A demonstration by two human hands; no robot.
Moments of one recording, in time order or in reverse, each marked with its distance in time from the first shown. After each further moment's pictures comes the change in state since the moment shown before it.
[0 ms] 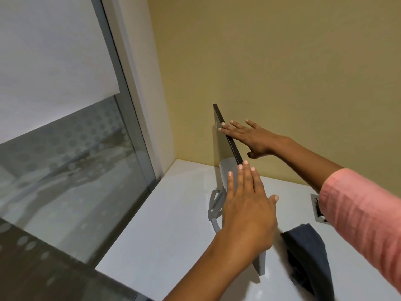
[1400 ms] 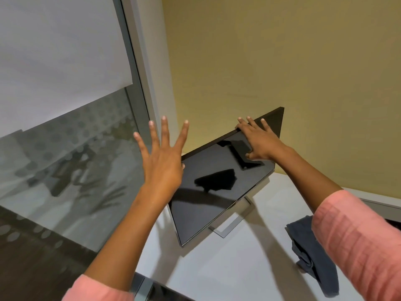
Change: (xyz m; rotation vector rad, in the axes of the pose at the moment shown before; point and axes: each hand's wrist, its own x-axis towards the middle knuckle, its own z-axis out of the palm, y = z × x) left_hand -0.010 -0.175 -0.040 0.252 0.356 -0.293; right_hand -0.004 -0.057 0.000 0.167 0.085 0.309
